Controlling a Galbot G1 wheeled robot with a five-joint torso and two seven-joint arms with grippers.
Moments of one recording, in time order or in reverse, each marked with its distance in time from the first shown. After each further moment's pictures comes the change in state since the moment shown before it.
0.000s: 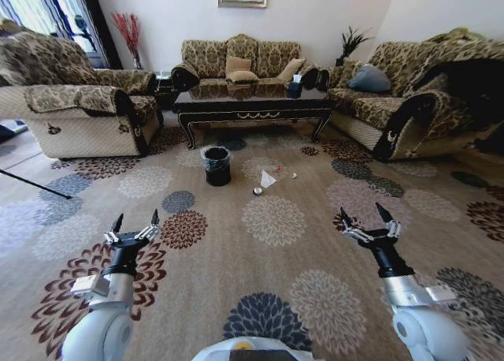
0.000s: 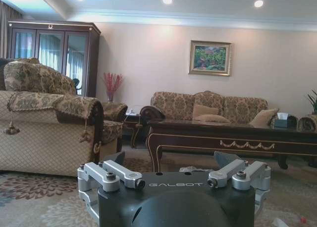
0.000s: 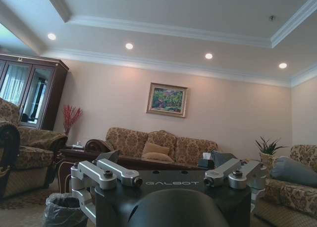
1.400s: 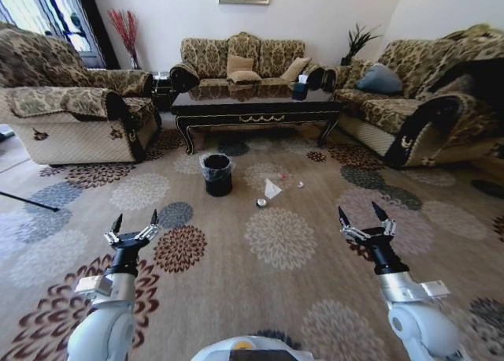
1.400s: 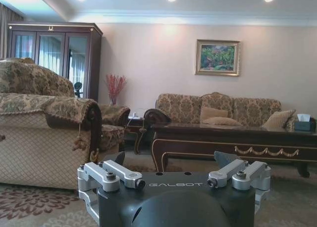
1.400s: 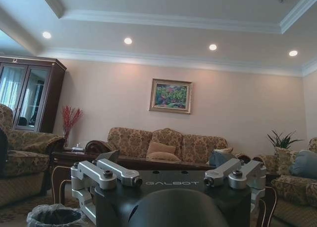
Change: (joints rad) left arm 0.000 0.001 0.008 0.028 0.020 -0.049 -0.011; right arm 0.030 0.002 -0.020 -0.026 0.026 -0.002 -0.014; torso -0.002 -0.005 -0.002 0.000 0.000
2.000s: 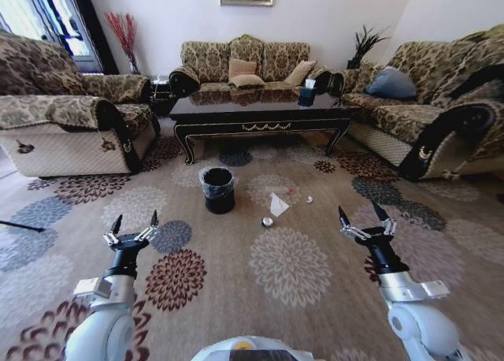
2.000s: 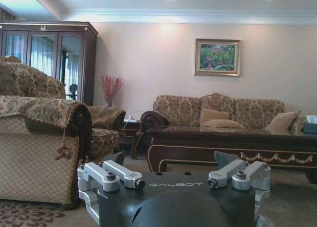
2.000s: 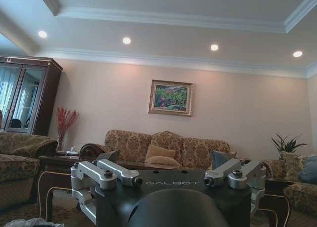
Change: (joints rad) left arm 0.011 0.005 -0.002 -0.008 0.001 -0.003 0.001; right arm 0.004 -0.002 -0.001 -0.001 0.000 0.002 0.000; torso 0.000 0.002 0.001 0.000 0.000
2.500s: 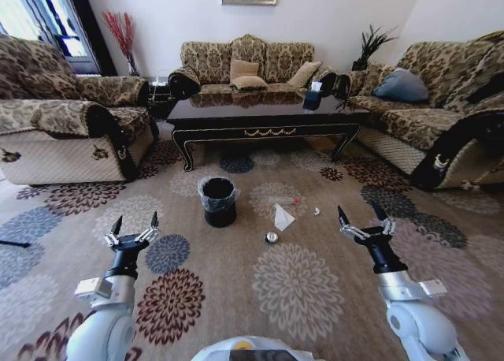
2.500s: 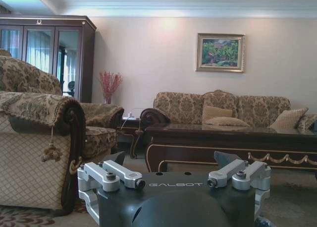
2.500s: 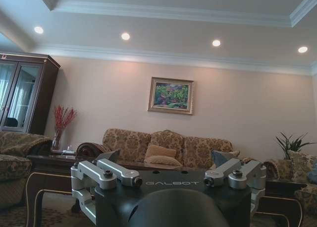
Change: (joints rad) left arm -0.002 -0.001 0.000 0.012 0.000 -0.001 0.000; right arm 0.015 -0.003 -0.004 -0.013 -0.002 0.000 -0.001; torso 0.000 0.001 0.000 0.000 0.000
